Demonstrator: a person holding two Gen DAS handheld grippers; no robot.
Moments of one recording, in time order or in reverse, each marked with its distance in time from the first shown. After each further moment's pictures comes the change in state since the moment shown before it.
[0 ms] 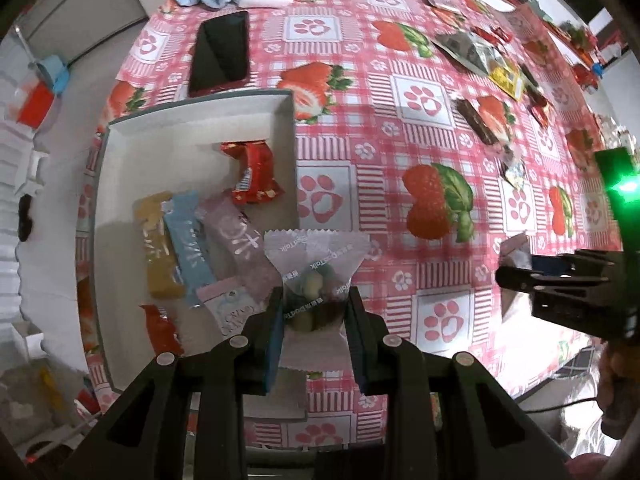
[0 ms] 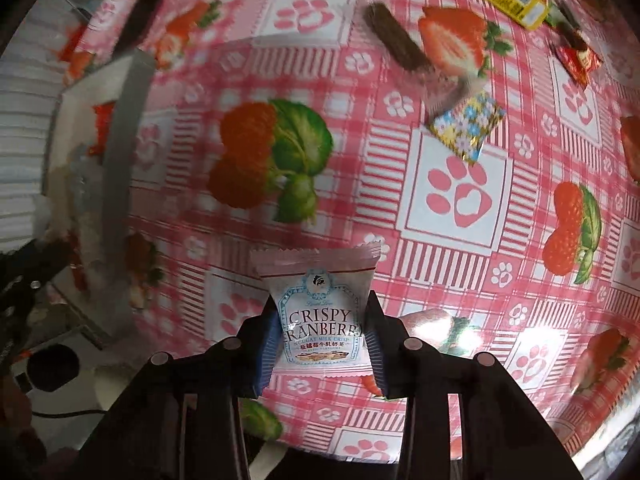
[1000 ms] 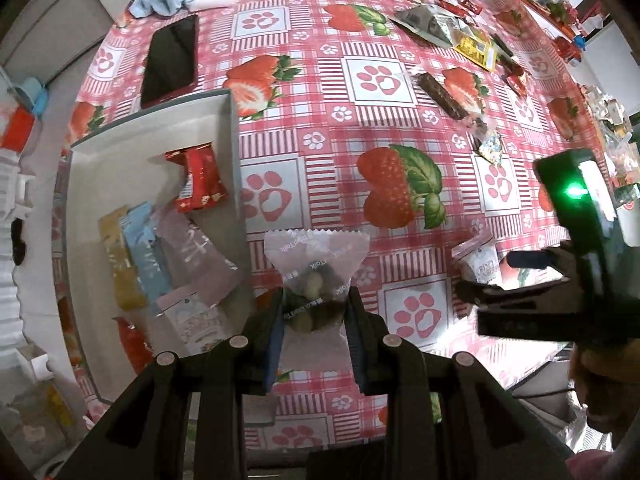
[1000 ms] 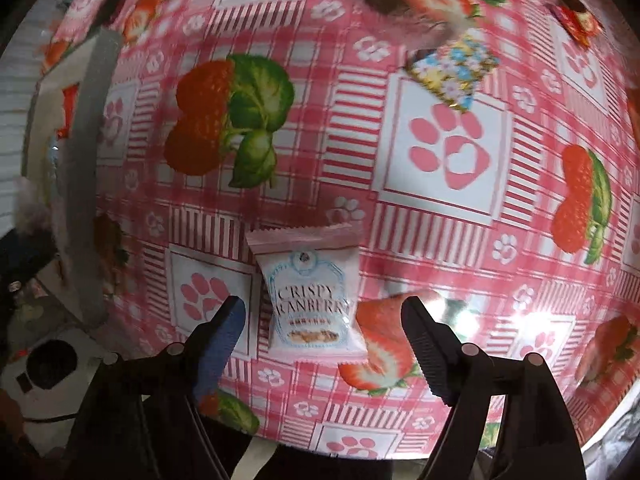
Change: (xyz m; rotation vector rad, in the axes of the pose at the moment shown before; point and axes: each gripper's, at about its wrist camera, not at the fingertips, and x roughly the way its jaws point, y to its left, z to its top) left arm 0.010 -0.039 0.000 0.094 0.032 -0.015; right arm 0.060 -0.028 -0.029 0.026 0.091 -0.064
